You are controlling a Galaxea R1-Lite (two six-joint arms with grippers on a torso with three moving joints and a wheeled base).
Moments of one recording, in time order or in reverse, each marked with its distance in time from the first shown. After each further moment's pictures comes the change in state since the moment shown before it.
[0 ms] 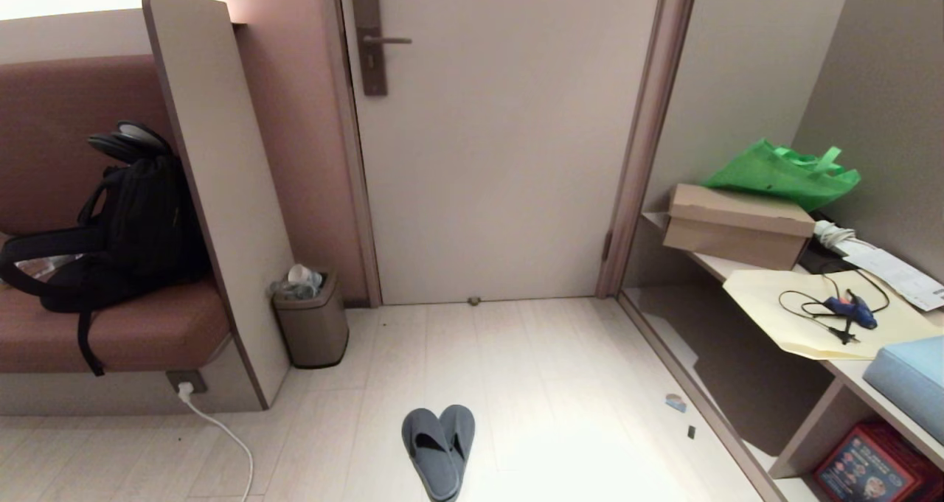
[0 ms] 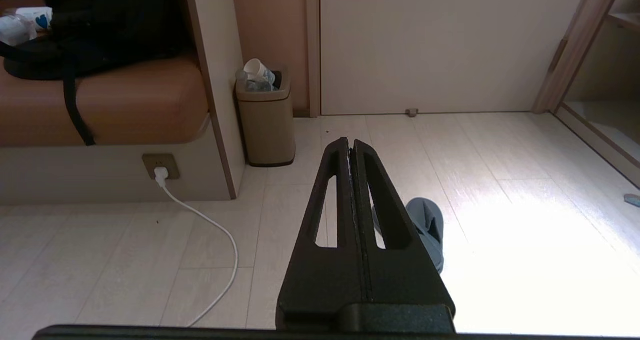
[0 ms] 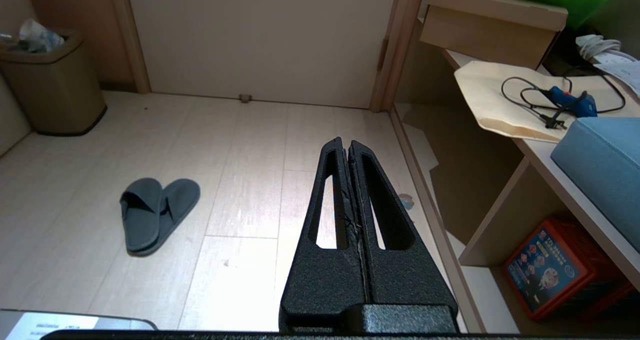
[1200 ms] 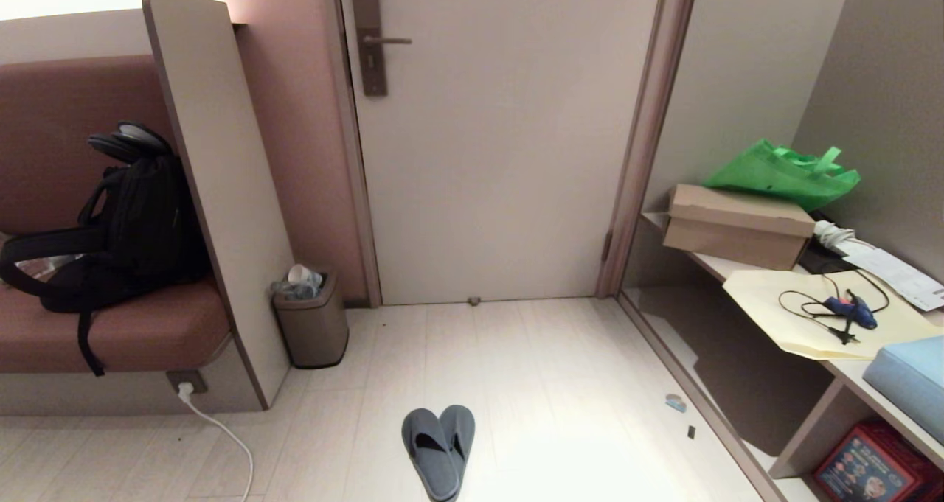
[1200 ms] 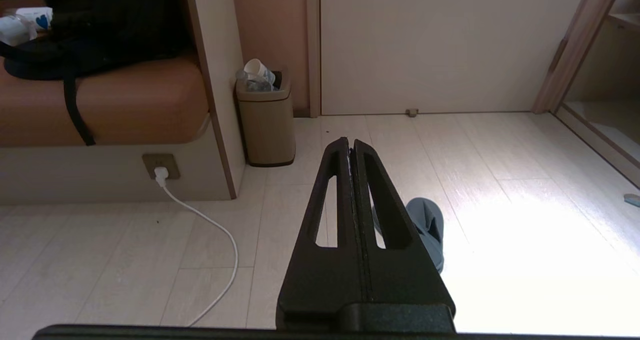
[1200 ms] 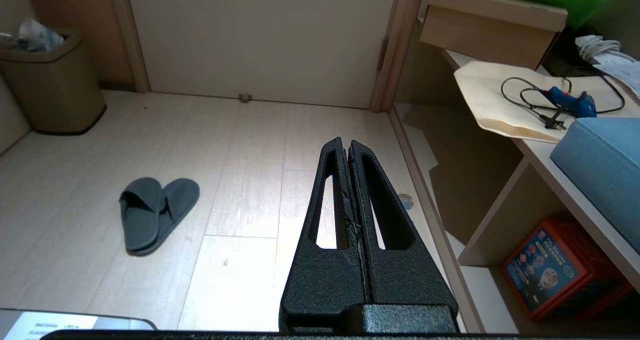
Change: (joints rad) left arm 0.000 0.000 0.000 0.000 0.000 0.000; right arm 0.000 0.000 0.001 0.000 0.001 -0.003
